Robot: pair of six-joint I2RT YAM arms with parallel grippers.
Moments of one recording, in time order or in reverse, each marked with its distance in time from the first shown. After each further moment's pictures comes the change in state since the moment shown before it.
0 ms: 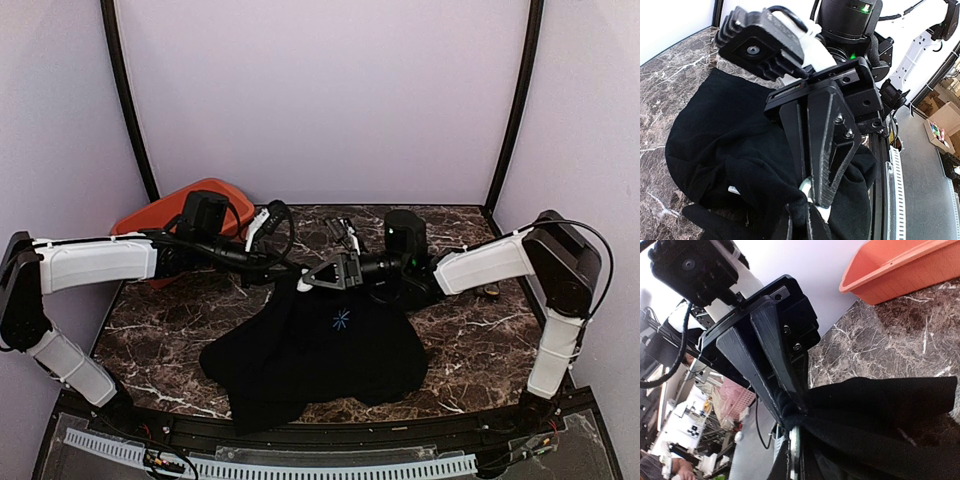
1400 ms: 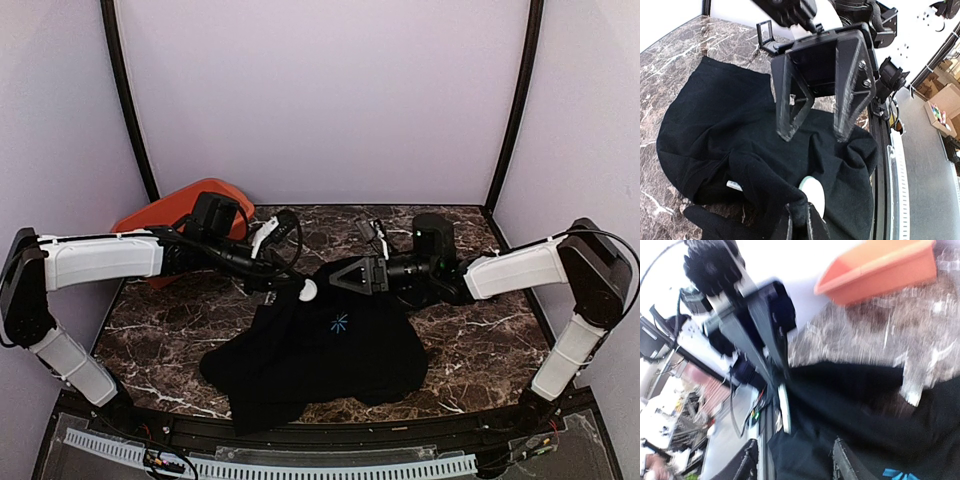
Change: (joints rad) left arm -0.033 0.033 0.047 -0.124 -0.014 0.090; right arm -0.079 -0.178 -0.177 -0.128 0.036 -0.203
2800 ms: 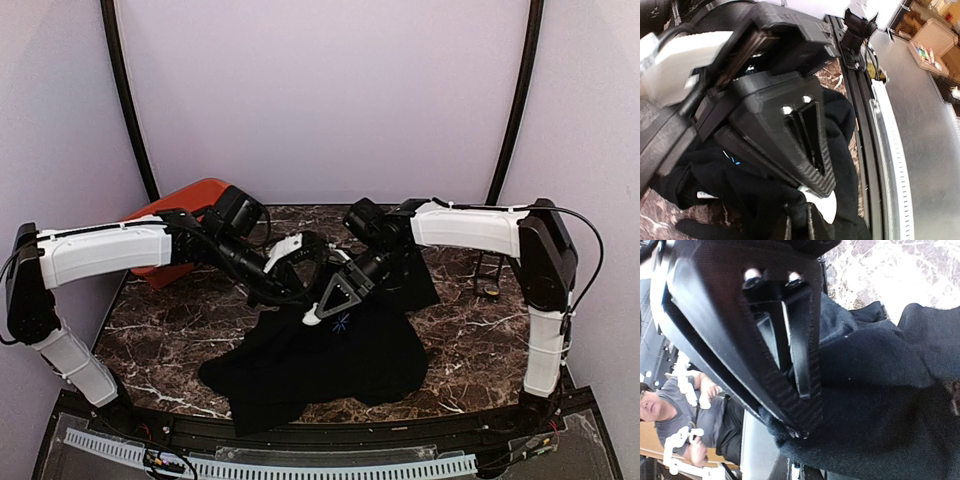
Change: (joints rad) left arm -0.134 0.045 0.185 -0.367 -0.046 0.312; right arm 0.089 0.320 0.743 -1.414 -0.335 -0.736
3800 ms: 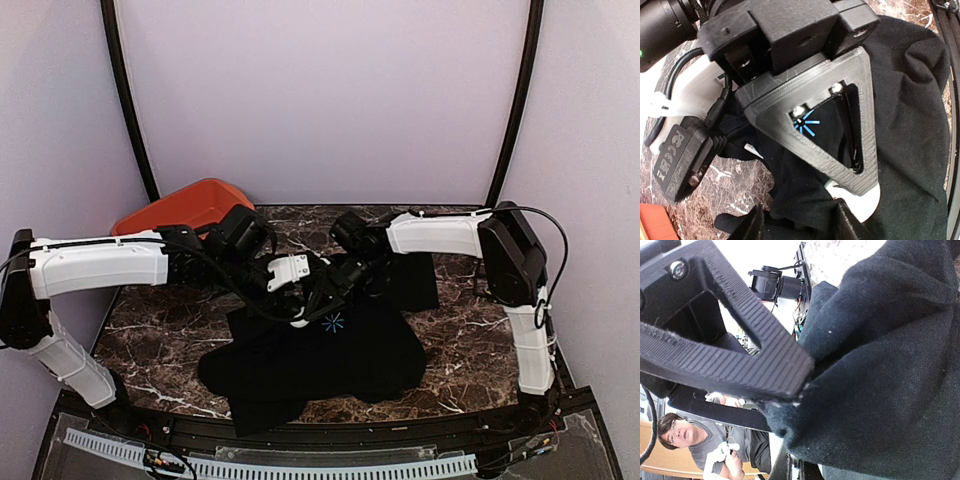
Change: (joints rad) left arm -0.116 -0.049 -0.071 0.015 -0.598 0.073; right arm -0.003 0.192 0.102 0.064 -0.048 0.229
